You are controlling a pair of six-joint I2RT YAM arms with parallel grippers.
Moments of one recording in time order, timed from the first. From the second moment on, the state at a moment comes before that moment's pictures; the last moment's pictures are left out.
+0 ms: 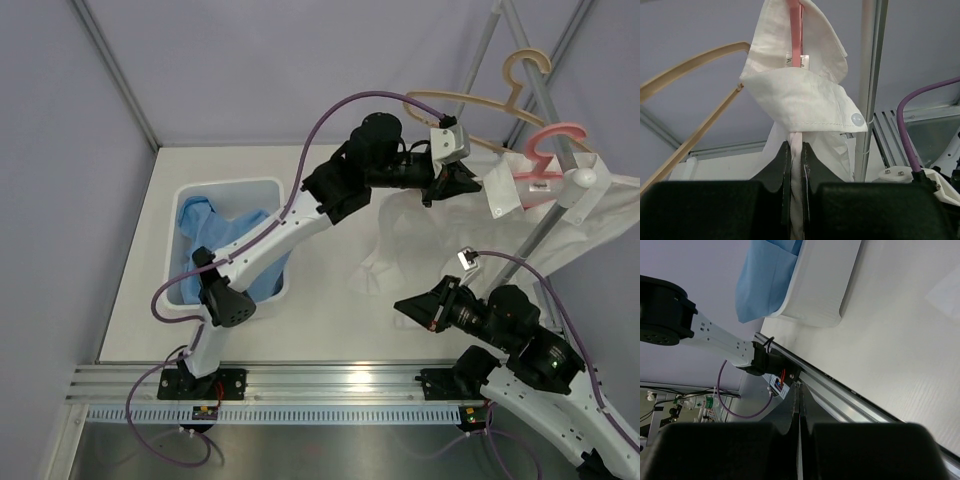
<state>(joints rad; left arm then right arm) -0.99 2.09 2.39 -0.27 0.65 0.15 0.77 0.29 0.66 -0.61 -0.15 0.91</state>
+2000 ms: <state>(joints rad) -0.98 1.07 1.62 -0.87 0.06 -0.24 0.77 1.23 1.70 -0.66 -0.12 0.39</state>
